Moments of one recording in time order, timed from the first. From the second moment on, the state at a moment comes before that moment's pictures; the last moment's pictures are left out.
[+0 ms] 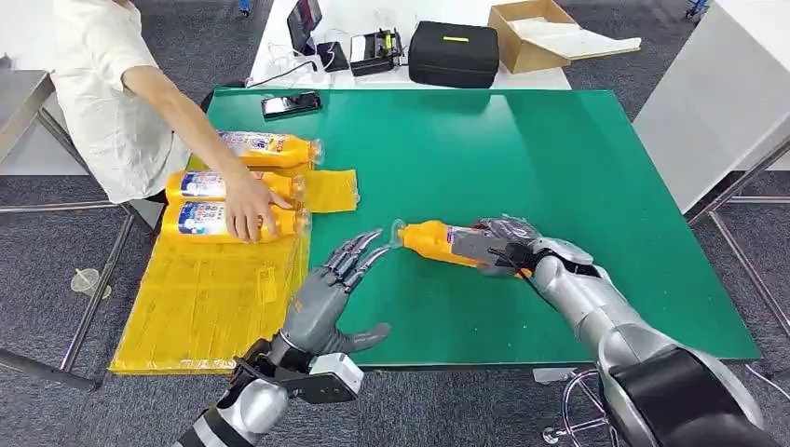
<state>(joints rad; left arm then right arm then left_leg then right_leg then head) -0.29 -0.06 -0.74 -1.31 -0.47 0.28 -0.44 -0.76 -0.23 0.58 -0.48 0.83 0.29 -0.27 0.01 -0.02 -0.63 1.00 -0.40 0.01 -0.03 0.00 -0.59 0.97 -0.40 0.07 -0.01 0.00</state>
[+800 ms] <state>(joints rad) -0.21 -0.16 -0.65 -1.26 0.23 0.16 -0.32 -0.56 -0.28 0.46 -0.71 0.16 0.43 -0.42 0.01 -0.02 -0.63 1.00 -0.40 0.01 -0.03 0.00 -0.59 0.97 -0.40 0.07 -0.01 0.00</state>
